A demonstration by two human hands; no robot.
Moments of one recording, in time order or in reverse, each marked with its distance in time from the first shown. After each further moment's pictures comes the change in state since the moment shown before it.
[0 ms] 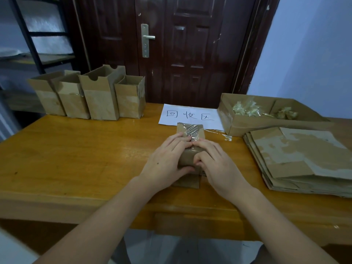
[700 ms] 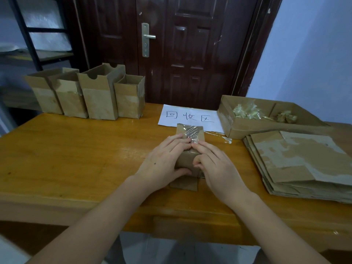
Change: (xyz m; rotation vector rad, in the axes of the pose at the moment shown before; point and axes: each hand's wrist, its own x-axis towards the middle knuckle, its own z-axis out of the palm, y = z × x) left_hand 0.002 -0.010 -0.003 -0.007 -0.017 0.031; right_hand 0.004 -0.007 0.000 -0.081 0.038 0.017
